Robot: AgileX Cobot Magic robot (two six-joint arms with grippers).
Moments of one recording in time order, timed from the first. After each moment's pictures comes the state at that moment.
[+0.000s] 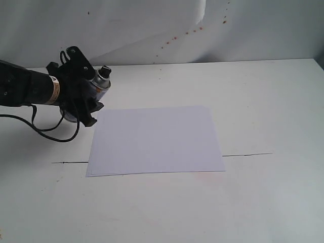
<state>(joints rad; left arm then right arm) -0.19 1.94 -1.09 1.76 -0.18 -1.01 0.05 0.01 0.00 -0.04 0.33 0.01</state>
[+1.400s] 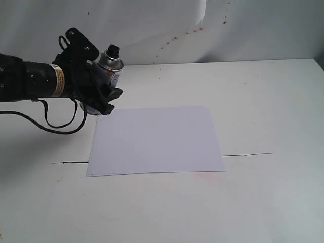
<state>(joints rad) -0.24 1.83 -1.04 1.39 -0.29 -0.88 0.05 0.01 0.00 -0.04 0.33 0.01</state>
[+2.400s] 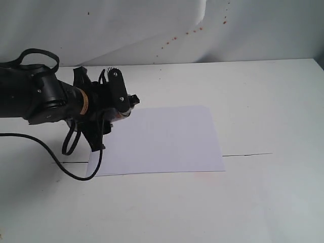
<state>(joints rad) -0.48 1.82 -1.01 0.74 0.25 0.19 0.05 0.01 0.00 -0.04 0.33 0.01</state>
